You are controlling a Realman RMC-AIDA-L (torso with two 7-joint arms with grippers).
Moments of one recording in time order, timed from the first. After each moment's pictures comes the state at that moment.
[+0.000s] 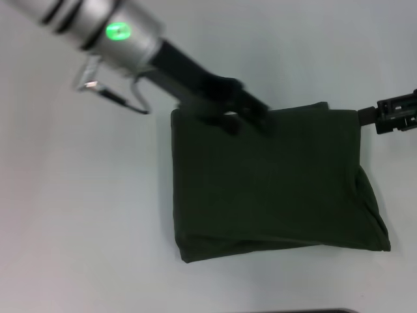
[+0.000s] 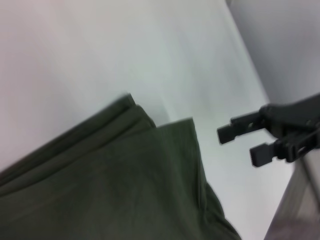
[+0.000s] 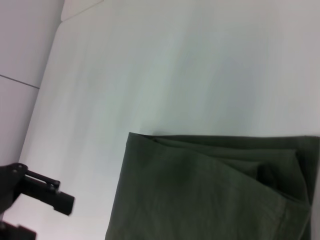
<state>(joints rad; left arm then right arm) -0.90 -2.08 -1.95 -0.93 -1.00 1.66 -2.81 0.62 1.84 -0.60 -0.68 -2.37 -1.78 2.37</state>
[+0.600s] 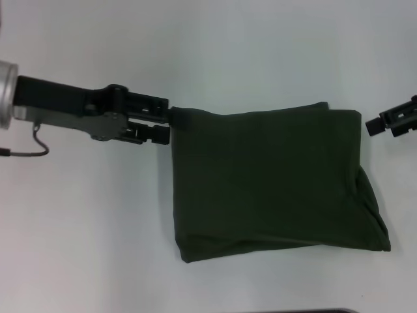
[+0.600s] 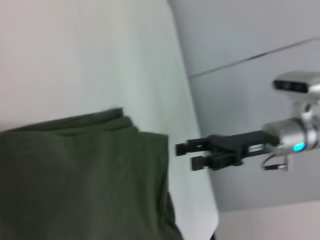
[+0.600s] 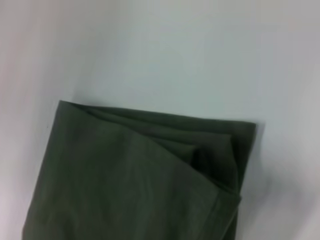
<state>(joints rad) -0.60 -2.08 -2.36 -0.96 -1.05 1.90 -2.66 0.70 1.84 -0.64 -0.70 -2.58 -1.72 2.39</state>
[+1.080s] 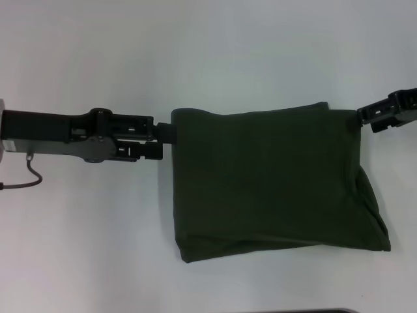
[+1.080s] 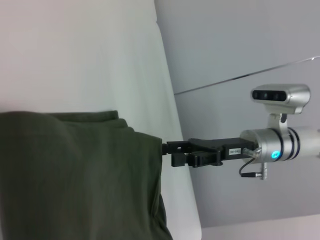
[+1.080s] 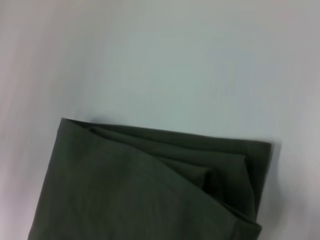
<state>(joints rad) -0.51 -2.10 -2.39 -0.92 -1.09 1.90 -2.58 0.71 1.89 -0.63 -0.69 -2.57 -1.65 2.40</state>
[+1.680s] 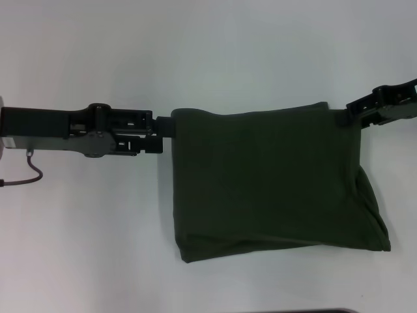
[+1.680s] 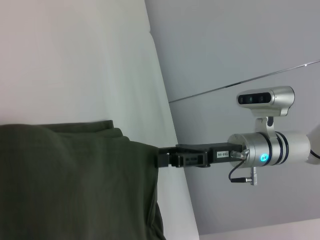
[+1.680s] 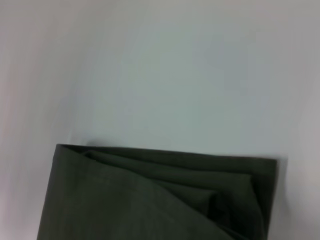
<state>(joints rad) -0.51 -2.11 -2.42 -0.91 -1.10 1.90 -2.55 0.73 1.91 -0.64 -0.65 -2.56 -1.58 2.47</state>
